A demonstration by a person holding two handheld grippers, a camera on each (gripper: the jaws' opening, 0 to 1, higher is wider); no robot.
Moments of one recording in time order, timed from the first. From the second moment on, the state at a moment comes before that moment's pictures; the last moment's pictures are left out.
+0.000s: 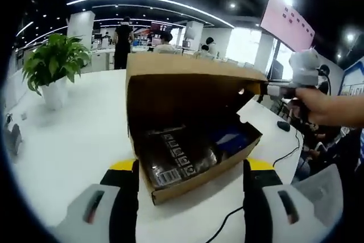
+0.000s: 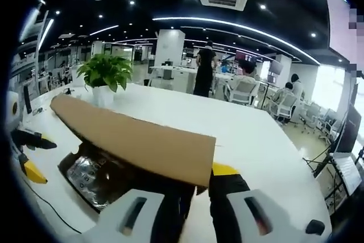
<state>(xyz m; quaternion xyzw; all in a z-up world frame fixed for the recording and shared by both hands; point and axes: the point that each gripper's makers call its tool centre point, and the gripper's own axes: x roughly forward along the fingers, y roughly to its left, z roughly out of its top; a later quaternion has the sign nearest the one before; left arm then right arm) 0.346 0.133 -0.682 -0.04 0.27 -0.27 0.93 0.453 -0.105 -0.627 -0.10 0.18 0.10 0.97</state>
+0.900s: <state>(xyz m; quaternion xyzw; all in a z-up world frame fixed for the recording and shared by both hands) 0.338 0.110 -0.723 0.19 0.33 -0.40 0.83 0.452 -0.112 -0.627 -0.07 0.20 0.09 0.97</state>
